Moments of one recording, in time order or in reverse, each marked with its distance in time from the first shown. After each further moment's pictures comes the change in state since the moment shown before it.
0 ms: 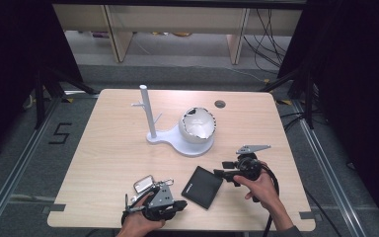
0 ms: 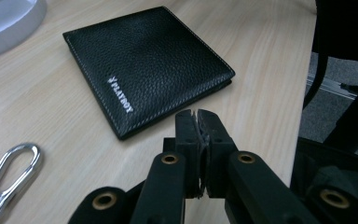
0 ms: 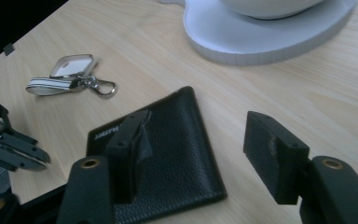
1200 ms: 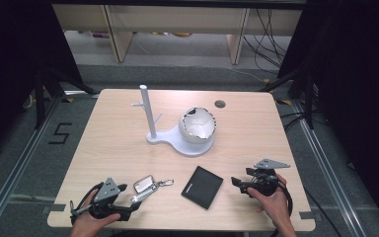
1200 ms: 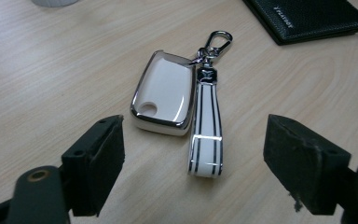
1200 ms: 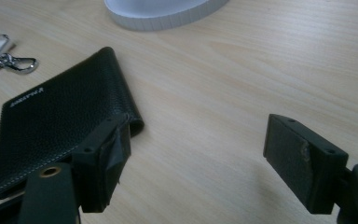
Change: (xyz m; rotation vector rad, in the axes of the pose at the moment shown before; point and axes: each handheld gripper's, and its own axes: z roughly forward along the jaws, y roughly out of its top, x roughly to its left) left arm 0.056 -0.062 -0.106 0.025 0.264 -0.183; right arm -0.013 -0.054 -0.030 -0.095 -0.262 0.025
